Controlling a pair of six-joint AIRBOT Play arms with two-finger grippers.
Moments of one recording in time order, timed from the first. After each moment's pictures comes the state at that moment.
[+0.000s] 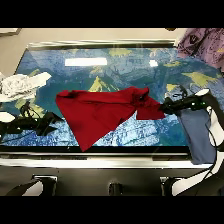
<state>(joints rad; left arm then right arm) 0.24 -1.12 0.71 0.88 -1.08 -1.63 -0.32 -1.84 1.38 -0.89 1.26 1.29</state>
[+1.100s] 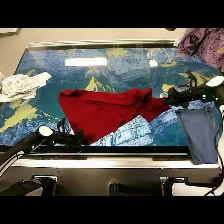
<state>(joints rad) -0.24 -1.21 0.51 0.66 -0.83 -1.67 -0.27 -1.53 1.38 -0.95 1.32 1.40</state>
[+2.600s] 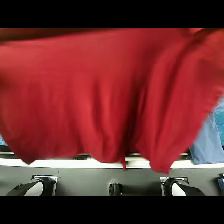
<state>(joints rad) 0.22 -1.08 1.98 1.28 -1.41 -1.74 -0.27 -1.09 2.08 -1.25 1.29 1.73</state>
